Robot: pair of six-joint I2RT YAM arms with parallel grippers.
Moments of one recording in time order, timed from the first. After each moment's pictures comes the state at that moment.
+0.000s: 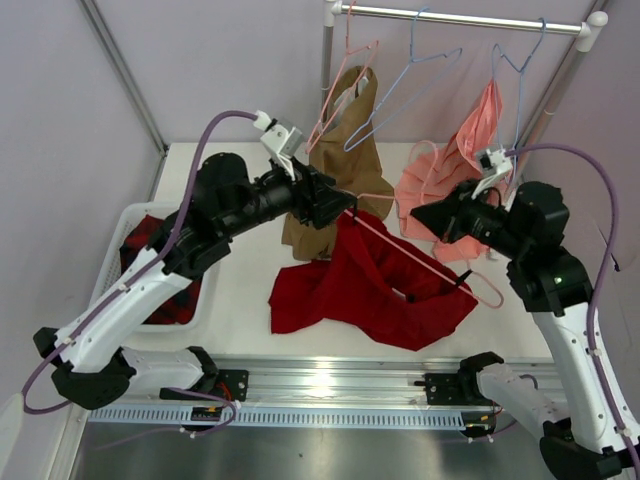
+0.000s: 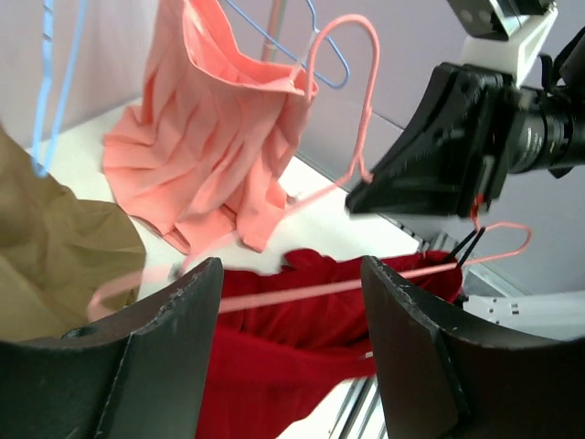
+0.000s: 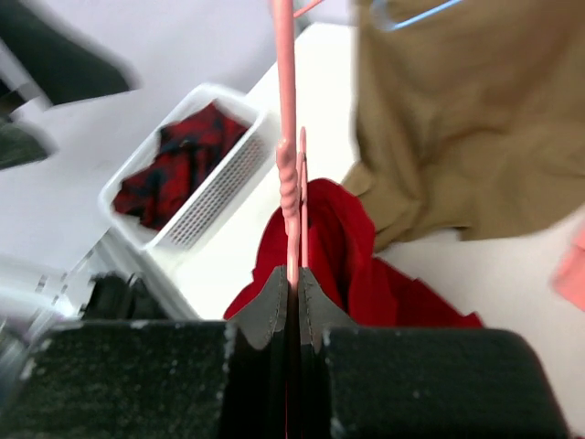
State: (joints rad) left arm -0.84 1.21 1.52 -0.36 0.18 -0.29; right arm 0.34 0.88 1.24 -0.53 -0.49 0.33
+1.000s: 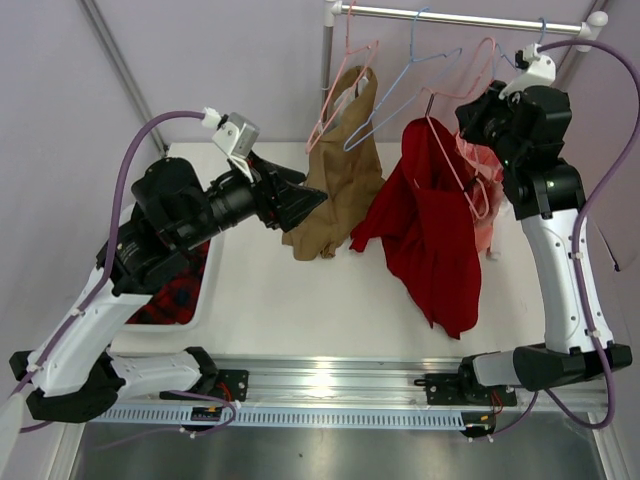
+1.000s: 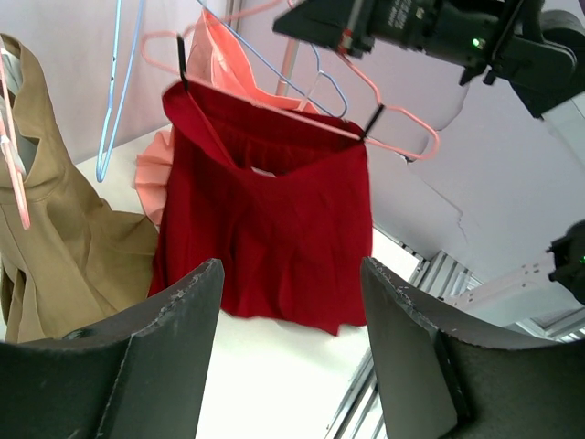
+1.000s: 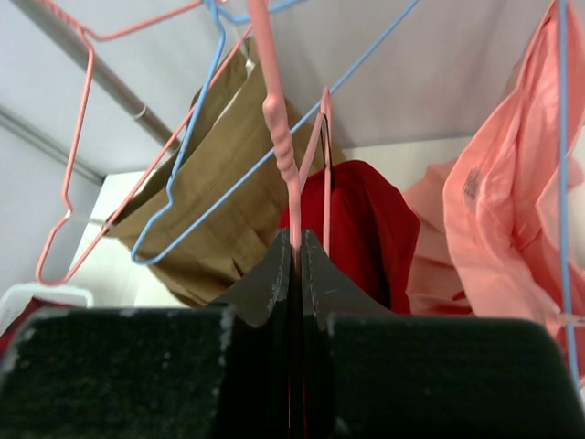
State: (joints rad) left arm -0.84 1.10 1.65 -0.53 0.11 -0.28; right arm 0.17 1.35 1.80 -0.55 -0.01 0.33
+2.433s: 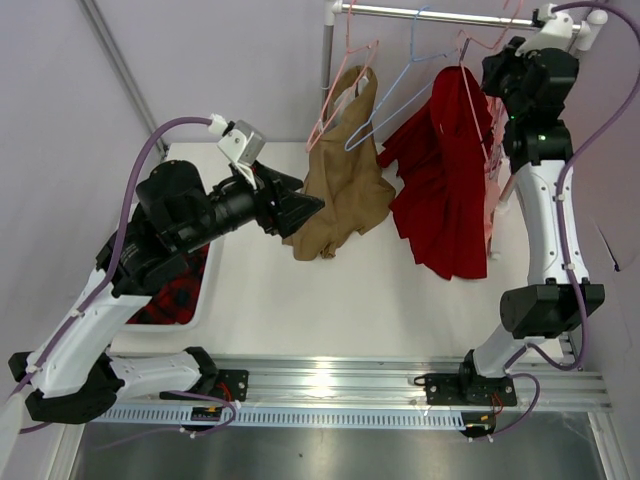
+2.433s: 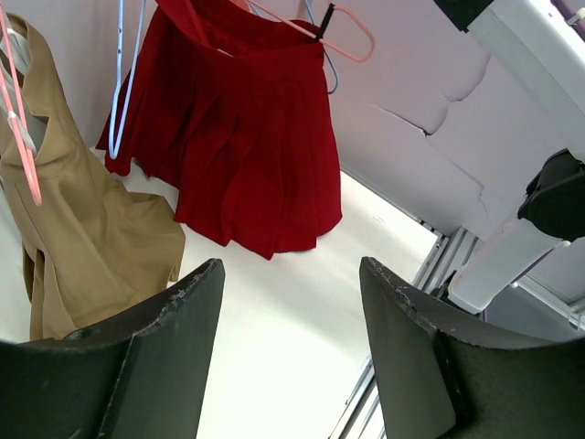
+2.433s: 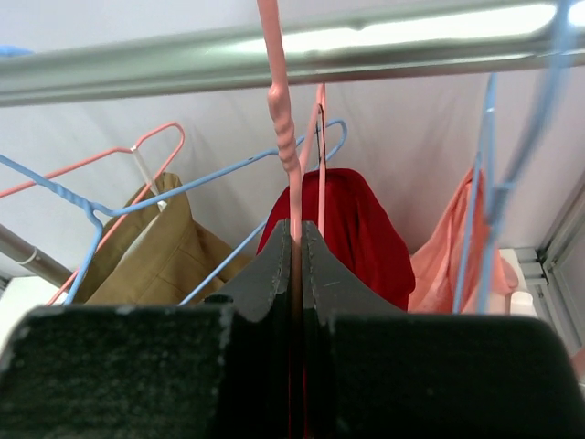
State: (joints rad) left arm -0.84 1.09 1.63 -0.59 0.11 -0.23; right arm 0.01 1.66 2.01 -0.26 -0.04 0.21
